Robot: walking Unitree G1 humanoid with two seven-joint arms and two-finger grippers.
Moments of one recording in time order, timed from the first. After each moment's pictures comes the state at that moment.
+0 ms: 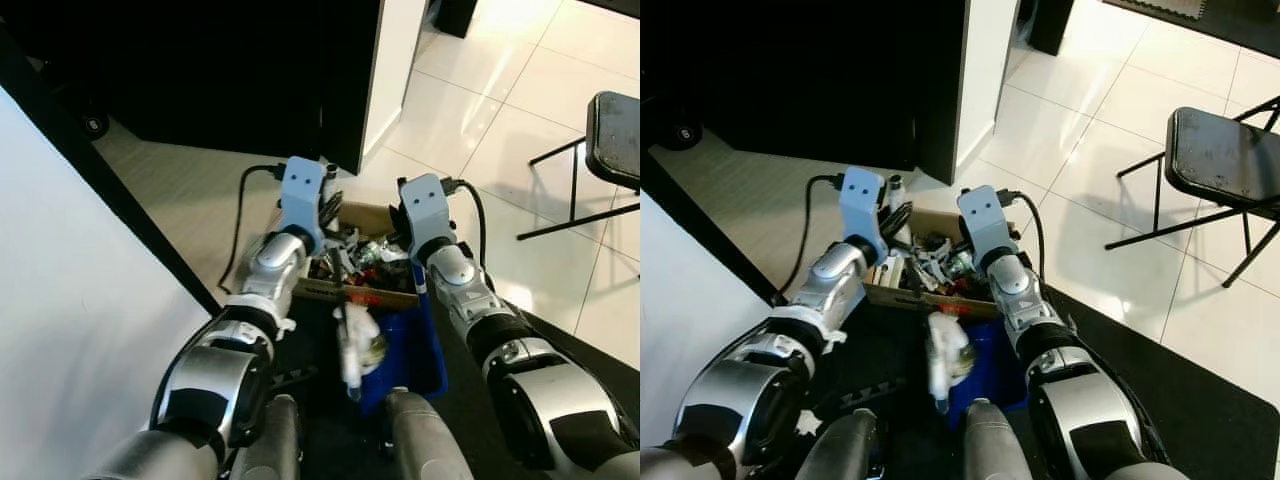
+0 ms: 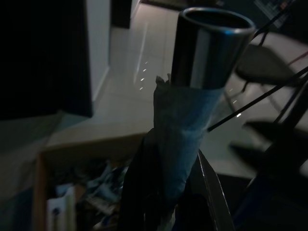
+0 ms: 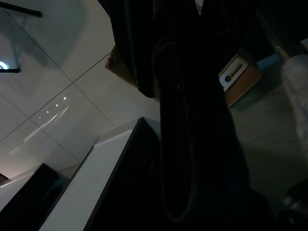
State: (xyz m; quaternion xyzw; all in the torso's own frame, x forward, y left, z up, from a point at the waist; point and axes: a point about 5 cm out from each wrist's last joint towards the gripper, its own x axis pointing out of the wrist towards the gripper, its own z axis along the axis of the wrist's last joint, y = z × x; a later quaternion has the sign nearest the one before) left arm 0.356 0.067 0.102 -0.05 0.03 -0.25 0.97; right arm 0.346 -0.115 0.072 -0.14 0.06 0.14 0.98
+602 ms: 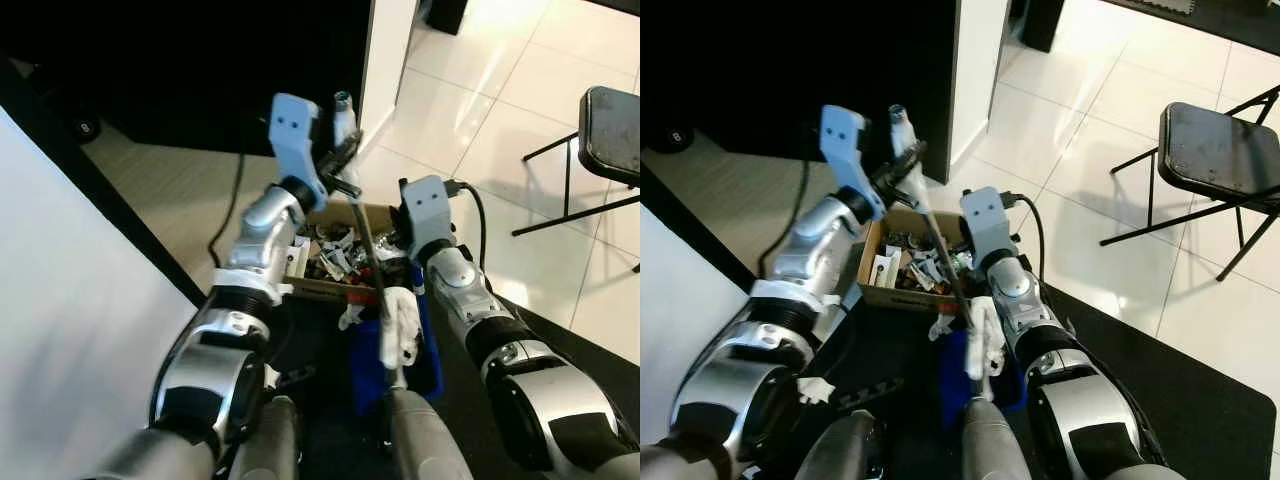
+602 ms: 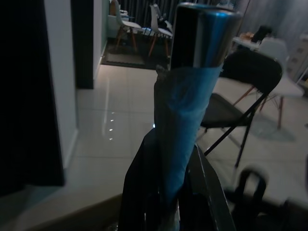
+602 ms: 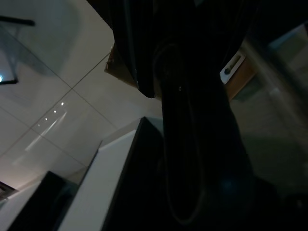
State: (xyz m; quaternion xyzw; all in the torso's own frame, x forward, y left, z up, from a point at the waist) left arm 0.358 0.110 0.170 -0.04 -0.09 -0.32 0.94; right arm 0.345 -0.117 0.074 -0.08 0.05 0.14 0.99
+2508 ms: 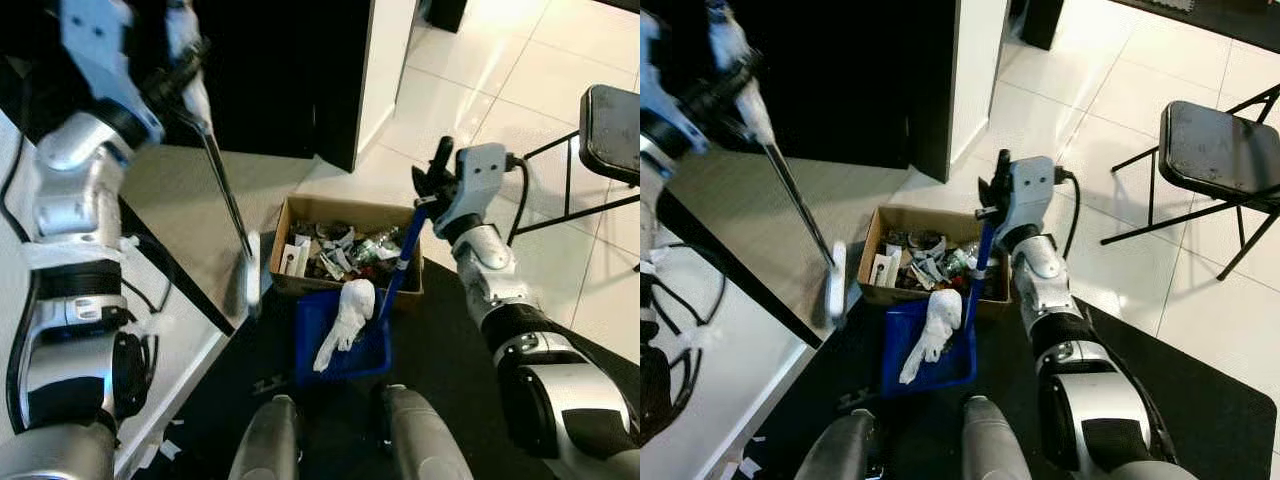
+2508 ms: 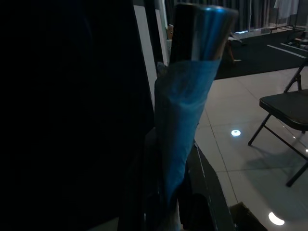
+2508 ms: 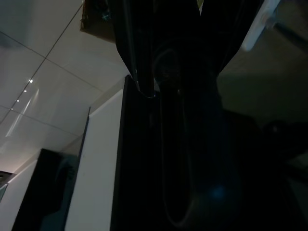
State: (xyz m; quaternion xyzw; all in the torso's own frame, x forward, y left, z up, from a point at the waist) left arm 0.353 0.237 0.272 0.11 -0.17 -0.22 0.95; right arm 0.360 -0.153 0.115 0.02 -0.05 0.12 0.99
